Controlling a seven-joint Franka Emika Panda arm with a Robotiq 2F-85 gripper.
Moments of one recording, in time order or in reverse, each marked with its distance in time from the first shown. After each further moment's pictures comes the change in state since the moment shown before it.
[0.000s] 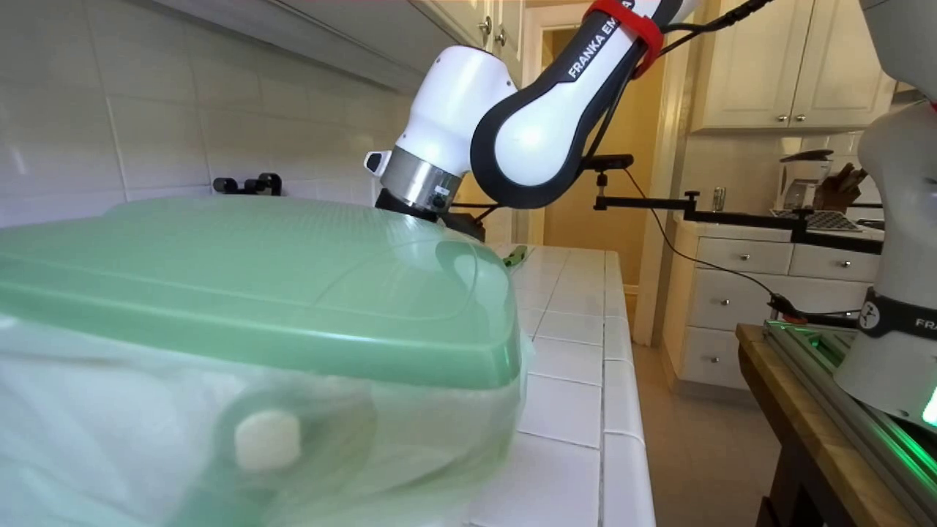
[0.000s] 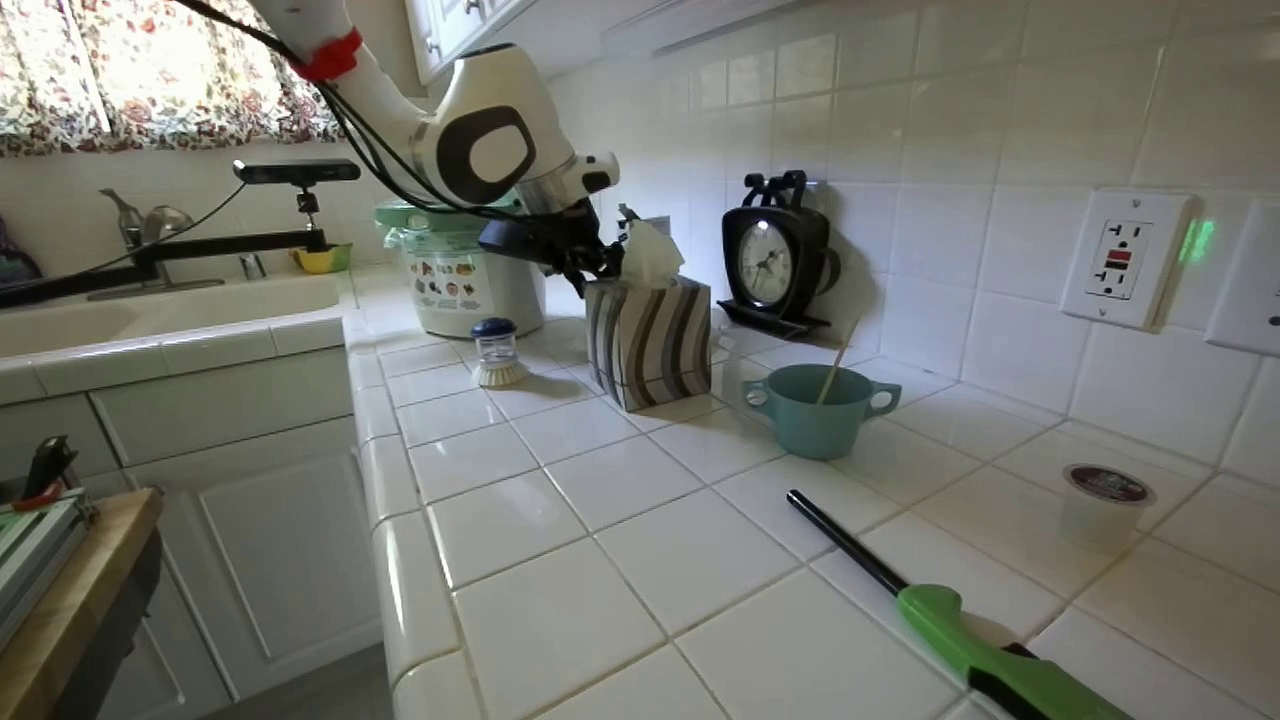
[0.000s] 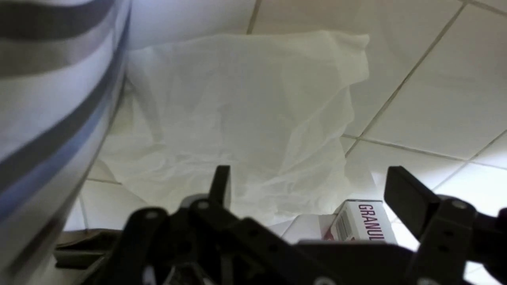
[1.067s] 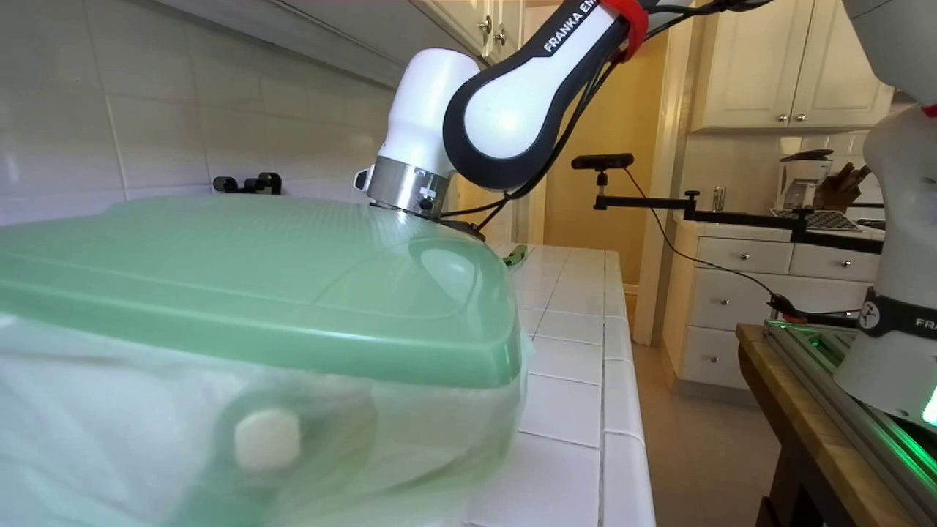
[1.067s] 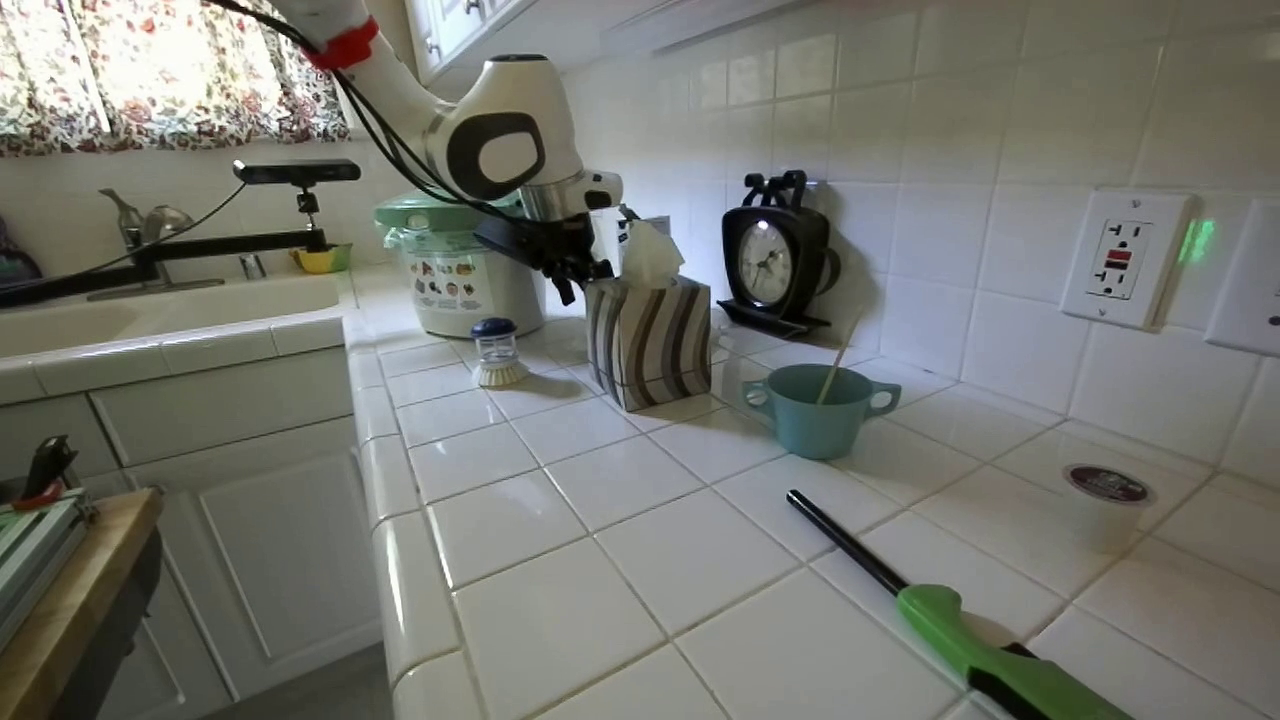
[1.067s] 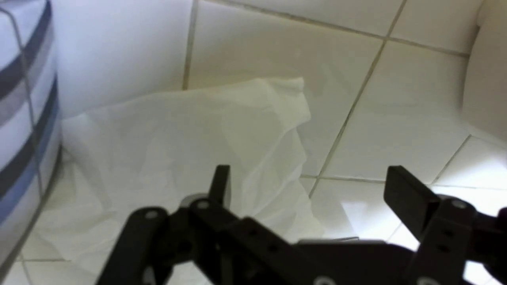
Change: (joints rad) arm -0.091 0.041 0.130 0.080 0.094 -0.195 0.000
